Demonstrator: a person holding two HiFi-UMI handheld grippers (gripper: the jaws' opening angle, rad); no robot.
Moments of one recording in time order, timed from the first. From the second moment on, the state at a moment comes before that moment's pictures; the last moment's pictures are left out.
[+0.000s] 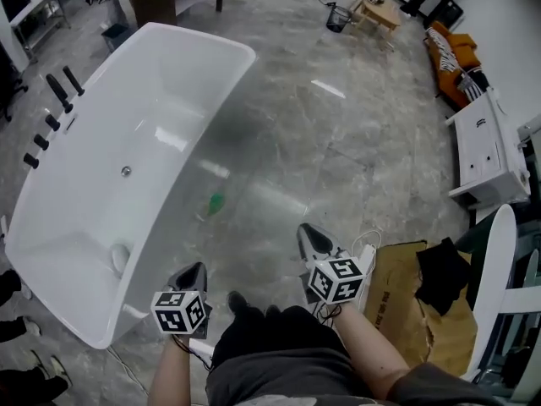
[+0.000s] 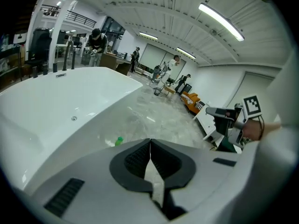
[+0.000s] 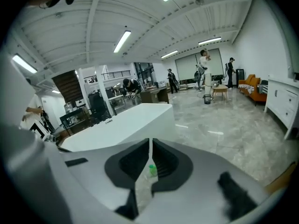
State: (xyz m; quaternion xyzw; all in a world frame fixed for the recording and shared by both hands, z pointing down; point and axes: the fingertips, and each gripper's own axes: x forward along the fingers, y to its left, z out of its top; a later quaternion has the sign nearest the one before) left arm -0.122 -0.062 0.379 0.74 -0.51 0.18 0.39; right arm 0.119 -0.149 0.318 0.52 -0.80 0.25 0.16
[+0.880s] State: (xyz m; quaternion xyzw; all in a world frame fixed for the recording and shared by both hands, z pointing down) left arm -0.127 -0.181 0.588 0.64 -0.59 0.20 0.45; right arm 0.104 -0.317 0.587 0.43 -0.82 0.28 0.26
